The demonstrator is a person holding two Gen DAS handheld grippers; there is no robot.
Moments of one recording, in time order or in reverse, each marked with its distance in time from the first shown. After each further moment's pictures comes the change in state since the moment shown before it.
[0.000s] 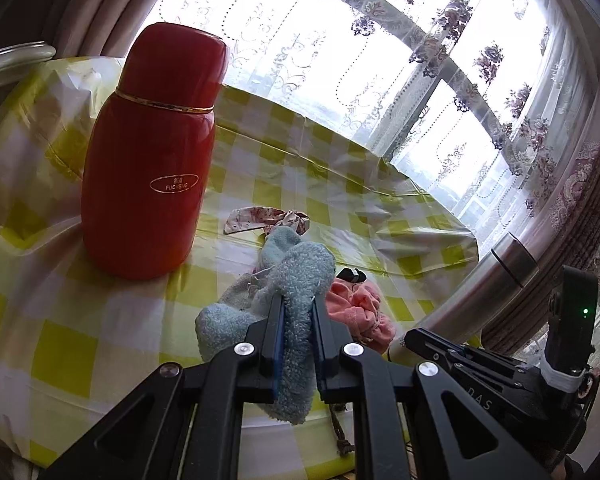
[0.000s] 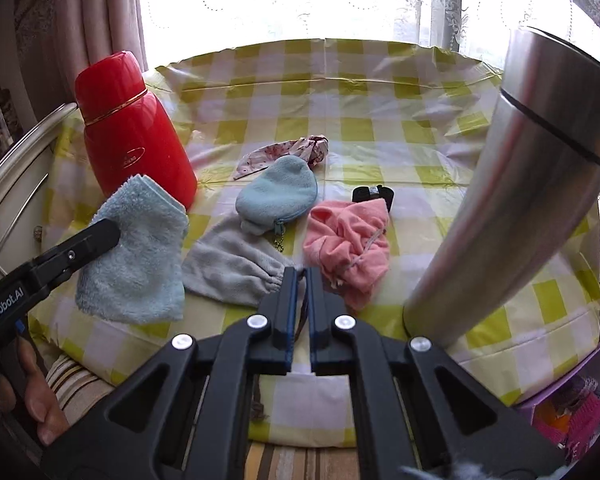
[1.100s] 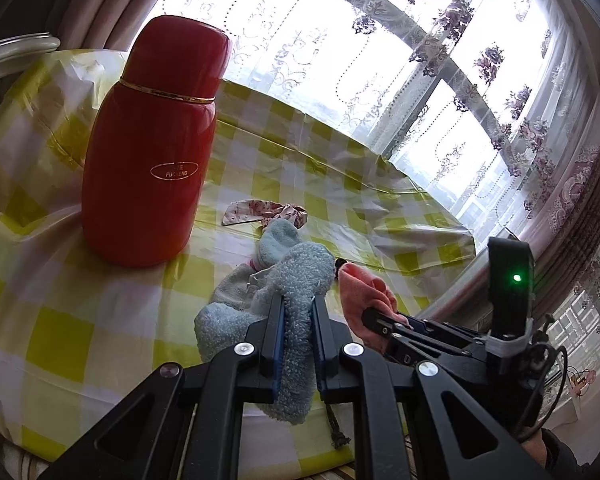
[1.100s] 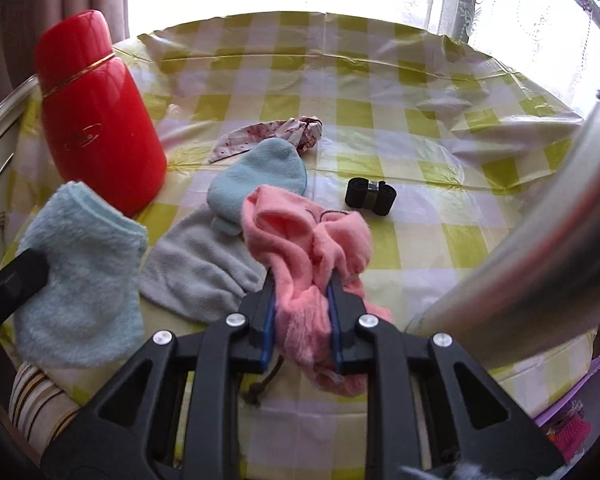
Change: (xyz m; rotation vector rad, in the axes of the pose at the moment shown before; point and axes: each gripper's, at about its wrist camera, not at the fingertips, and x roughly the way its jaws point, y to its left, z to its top) left arm -0.002 0.000 -0.006 -0.012 0.008 -0.011; right arm 0.042 0.005 0.015 -0.067 0.075 -0.061
